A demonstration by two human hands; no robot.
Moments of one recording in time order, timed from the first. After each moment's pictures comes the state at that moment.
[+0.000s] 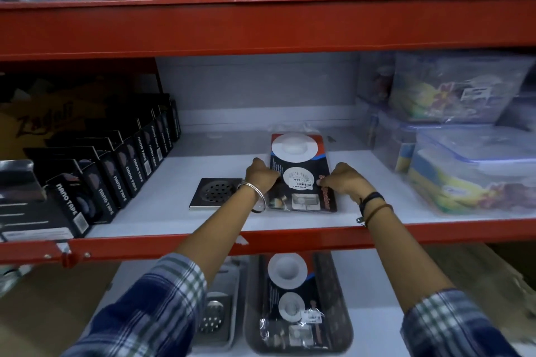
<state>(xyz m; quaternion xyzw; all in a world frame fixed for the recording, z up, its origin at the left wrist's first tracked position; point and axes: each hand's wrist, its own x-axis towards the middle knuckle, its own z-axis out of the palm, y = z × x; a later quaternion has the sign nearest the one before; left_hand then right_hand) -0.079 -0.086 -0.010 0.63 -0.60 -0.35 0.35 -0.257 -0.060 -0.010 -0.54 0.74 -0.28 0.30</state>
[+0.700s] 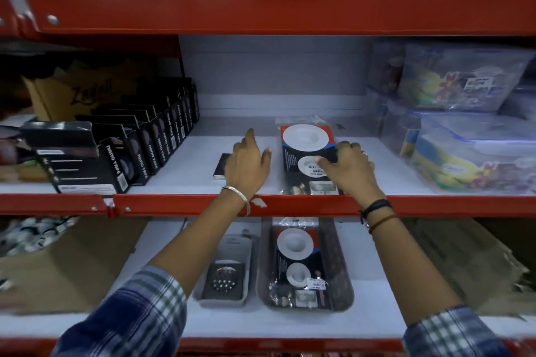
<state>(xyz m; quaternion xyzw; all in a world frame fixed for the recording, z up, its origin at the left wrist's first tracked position) -0.016 -0.006 -0.015 0.60 -0.70 -0.01 0.39 -0.201 0.036 0.005 -0.62 0.71 -0.32 0.04</state>
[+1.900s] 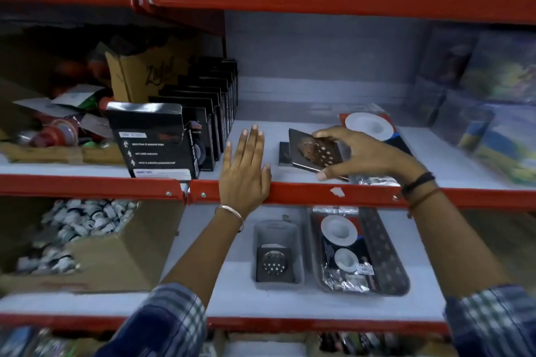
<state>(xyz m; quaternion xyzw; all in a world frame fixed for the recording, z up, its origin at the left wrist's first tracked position) 0.144 0.006 -0.072 0.57 -0.74 0.19 0.31 -0.081 0.044 0.043 -0.80 0.53 -0.17 0.21</state>
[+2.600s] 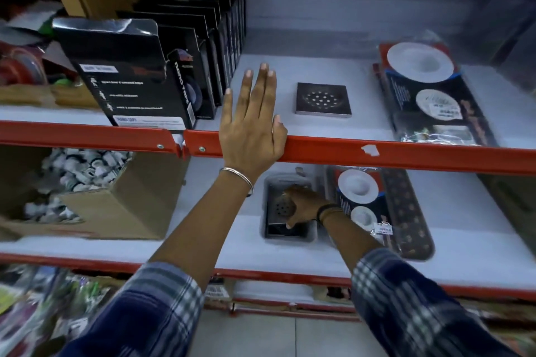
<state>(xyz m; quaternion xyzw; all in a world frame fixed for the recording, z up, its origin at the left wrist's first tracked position) 0.141 -0.008 -0.089 0.58 -0.70 0.25 0.34 -0.012 -0.031 -0.247 -0.79 0.55 0.10 0.26</state>
